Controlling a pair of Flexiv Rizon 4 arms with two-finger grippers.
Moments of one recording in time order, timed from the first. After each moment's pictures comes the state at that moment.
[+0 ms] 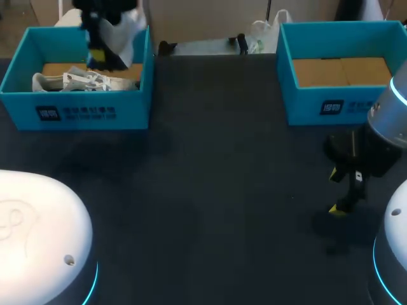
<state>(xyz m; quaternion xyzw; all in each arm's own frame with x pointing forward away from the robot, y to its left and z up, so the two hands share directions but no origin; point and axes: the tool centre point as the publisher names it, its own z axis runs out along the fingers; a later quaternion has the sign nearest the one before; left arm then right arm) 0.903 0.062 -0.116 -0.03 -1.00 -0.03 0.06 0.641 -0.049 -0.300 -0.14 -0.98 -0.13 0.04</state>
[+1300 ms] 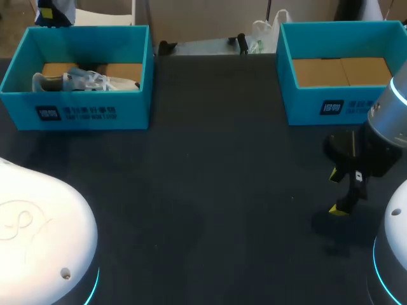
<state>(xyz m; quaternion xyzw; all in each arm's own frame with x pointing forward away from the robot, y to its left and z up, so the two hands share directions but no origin) 1.086 0.217 -0.143 0.04 -1.00 -0.07 0.03 0.641 -0.049 -0.300 -0.14 -0.98 -0.13 0.04</state>
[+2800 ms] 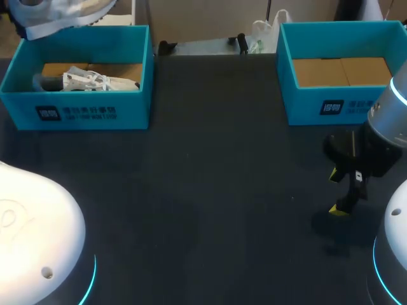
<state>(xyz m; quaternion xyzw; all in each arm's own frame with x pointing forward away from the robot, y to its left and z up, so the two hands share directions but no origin) 1.148 0.319 -0.189 -0.55 -0.84 -0.06 0.02 0.641 -0.049 -0.300 -0.14 -0.98 -0.13 0.04</state>
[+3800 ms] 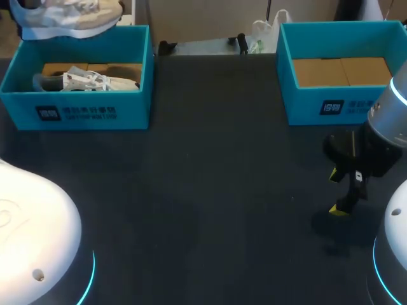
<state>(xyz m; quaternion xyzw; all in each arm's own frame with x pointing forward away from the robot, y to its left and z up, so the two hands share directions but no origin) 1.178 0.319 -0.200 -0.70 -0.71 -0.07 0.02 0.641 -0.049 -0.300 -0.14 -0.98 -0.13 0.04</state>
